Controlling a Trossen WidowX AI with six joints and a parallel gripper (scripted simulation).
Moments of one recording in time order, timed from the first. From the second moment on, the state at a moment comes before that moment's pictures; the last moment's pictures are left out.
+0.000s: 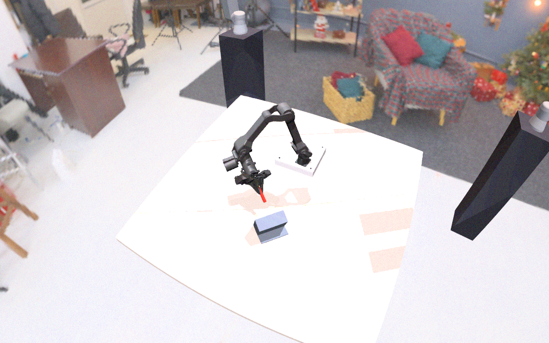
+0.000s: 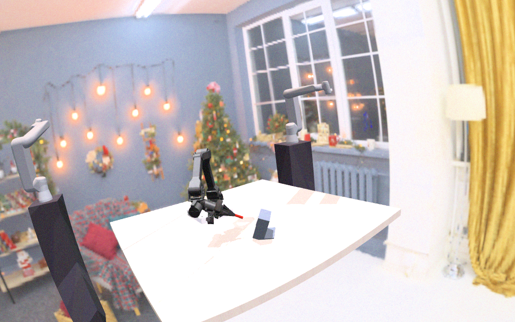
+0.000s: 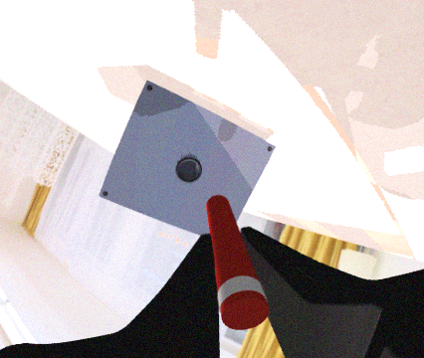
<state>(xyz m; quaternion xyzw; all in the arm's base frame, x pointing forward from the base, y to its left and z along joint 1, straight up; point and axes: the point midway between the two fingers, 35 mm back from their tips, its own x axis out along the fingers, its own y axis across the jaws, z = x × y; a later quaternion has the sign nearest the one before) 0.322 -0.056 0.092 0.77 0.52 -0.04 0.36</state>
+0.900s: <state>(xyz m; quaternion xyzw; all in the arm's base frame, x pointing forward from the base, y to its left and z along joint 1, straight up) 0.335 -0.053 0.083 0.79 0.50 -0.05 0.35</state>
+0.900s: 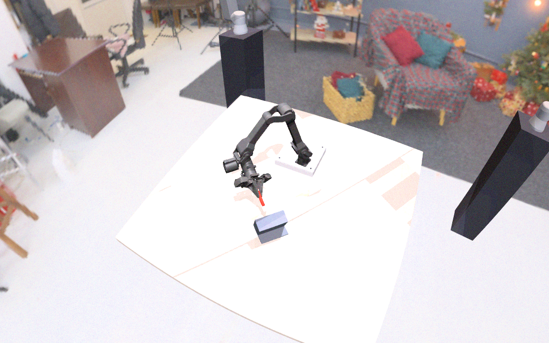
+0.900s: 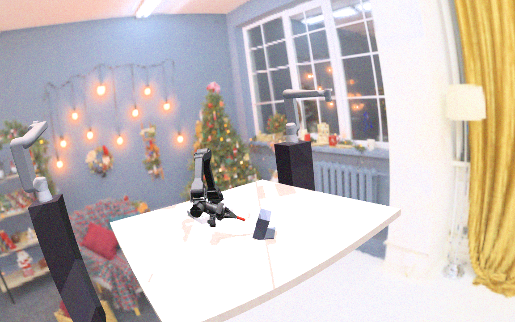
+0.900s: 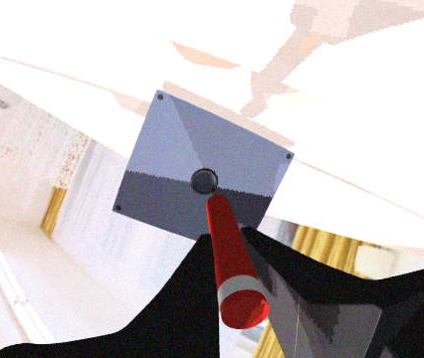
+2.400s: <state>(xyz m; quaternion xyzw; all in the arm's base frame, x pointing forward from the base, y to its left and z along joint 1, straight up) 0.354 -0.031 0.072 0.81 0.48 -0.03 0.34</state>
